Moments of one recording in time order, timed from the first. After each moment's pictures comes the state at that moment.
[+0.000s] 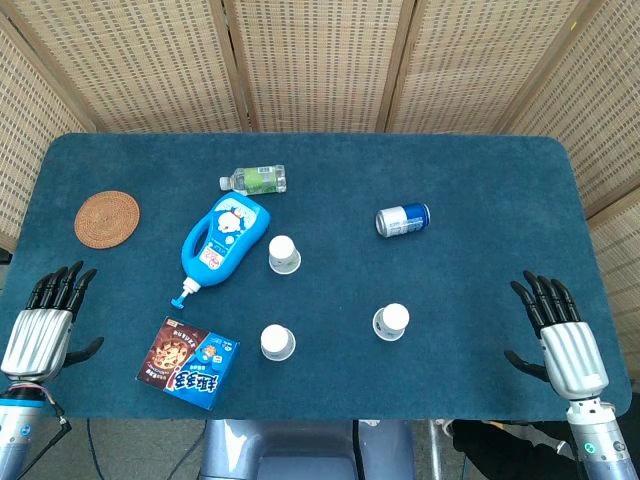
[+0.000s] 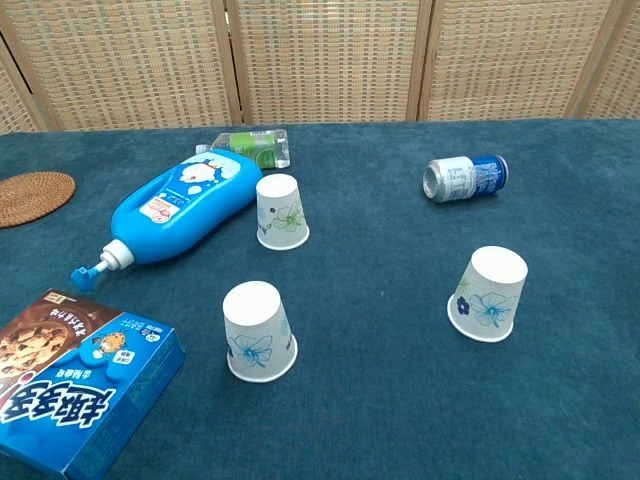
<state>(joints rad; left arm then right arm) -0.16 -1.12 -0.05 -1.83 1.44 1.44 0.36 0.13 -1.18 0.05 -1.59 -1.64 1.55 0.01</state>
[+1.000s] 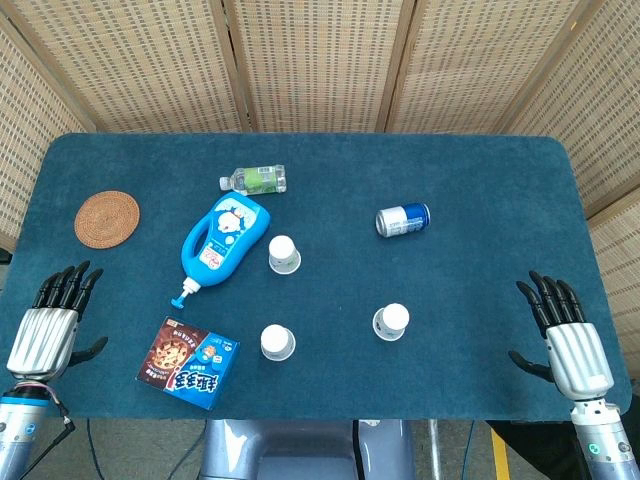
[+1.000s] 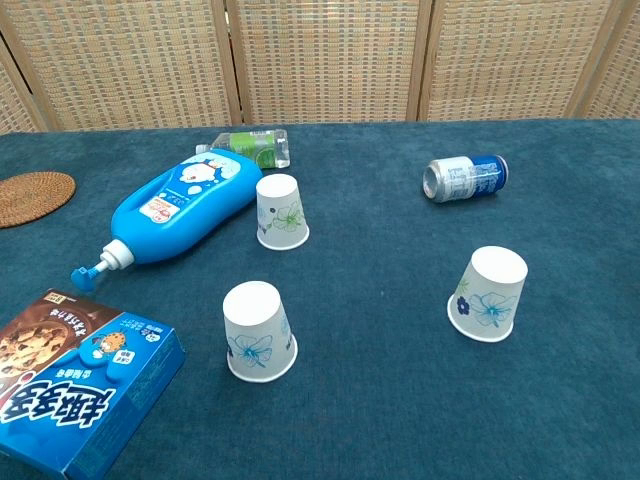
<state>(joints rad) -0.17 -1.13 -0.05 -1.83 1.45 1.42 0.36 0.12 -1.16 0.05 -1.60 -1.63 1.55 0.04</state>
